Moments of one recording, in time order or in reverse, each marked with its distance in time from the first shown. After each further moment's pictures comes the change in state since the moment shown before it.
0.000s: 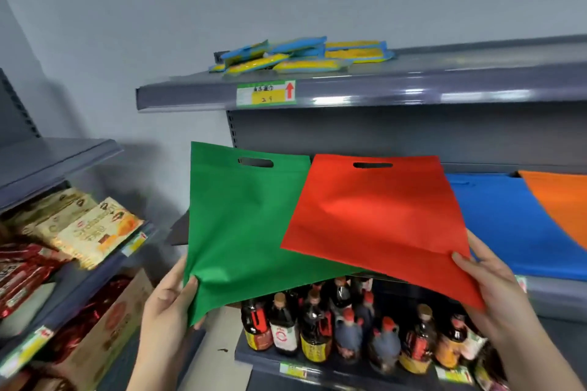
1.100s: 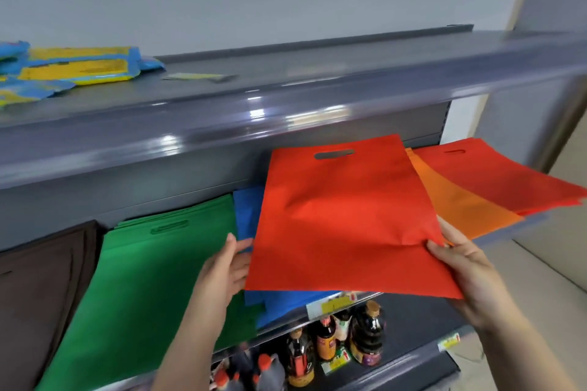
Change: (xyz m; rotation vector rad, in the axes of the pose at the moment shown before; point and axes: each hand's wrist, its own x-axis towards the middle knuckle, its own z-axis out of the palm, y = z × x) left_hand 0.033 -0.061 0.342 0.202 -0.716 -0.393; right_hand 0.011 -0.092 -0.171 -0.017 0.325 -0.210
